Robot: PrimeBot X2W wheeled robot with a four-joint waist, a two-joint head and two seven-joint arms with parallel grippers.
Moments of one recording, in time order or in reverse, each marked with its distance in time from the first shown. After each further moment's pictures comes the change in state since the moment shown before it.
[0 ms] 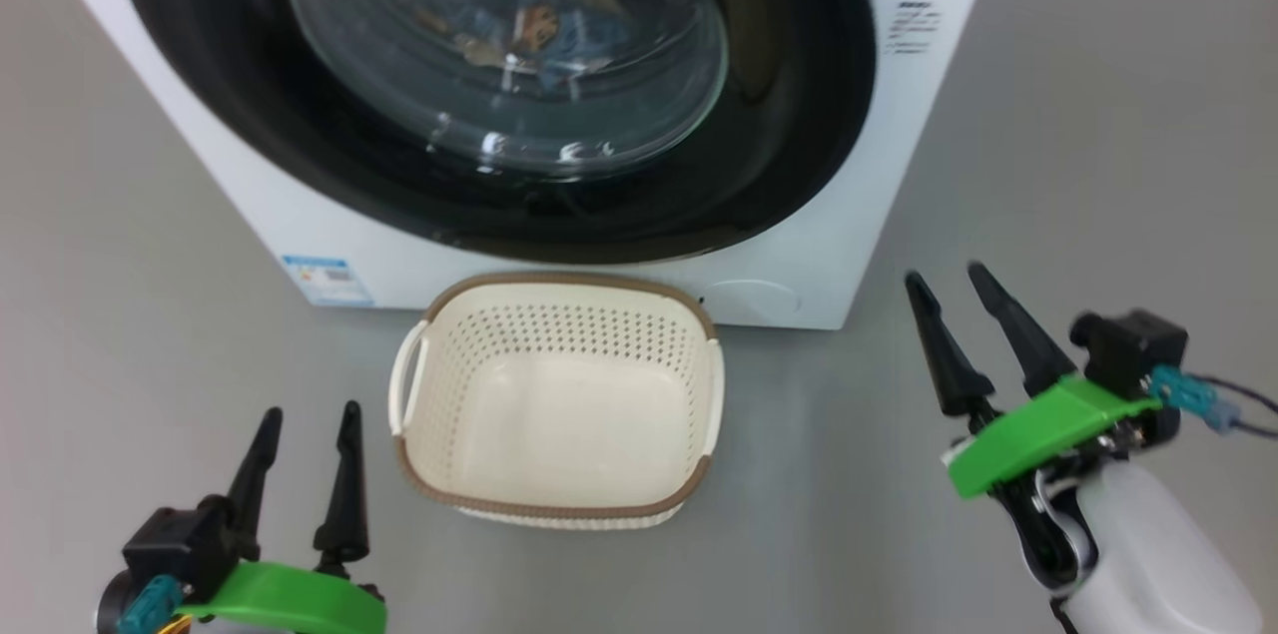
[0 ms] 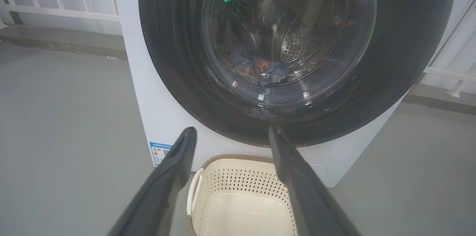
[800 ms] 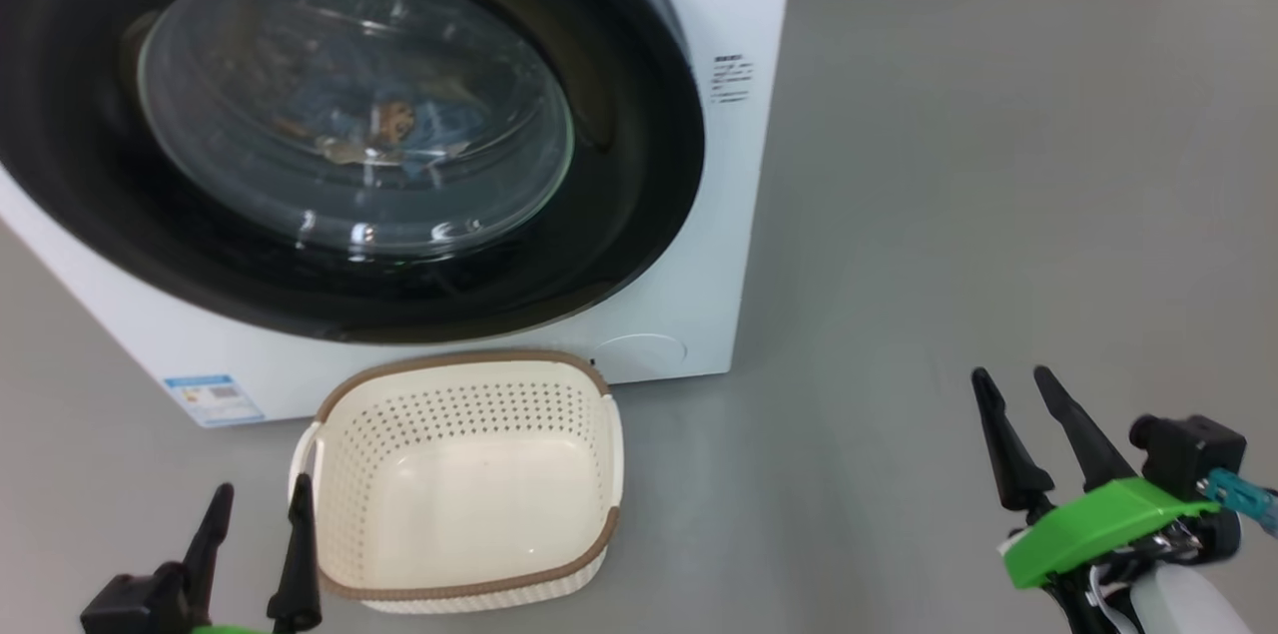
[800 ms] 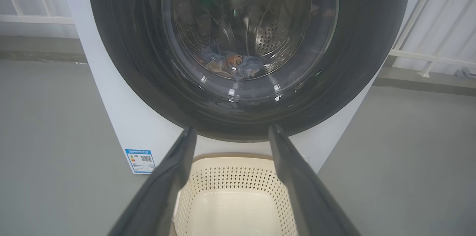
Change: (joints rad) left arm 0.089 0.046 0.055 0.027 0.000 0.000 0.000; right arm 0.191 -0.009 -0.112 -0.037 -0.011 0.000 0.000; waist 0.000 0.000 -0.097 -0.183
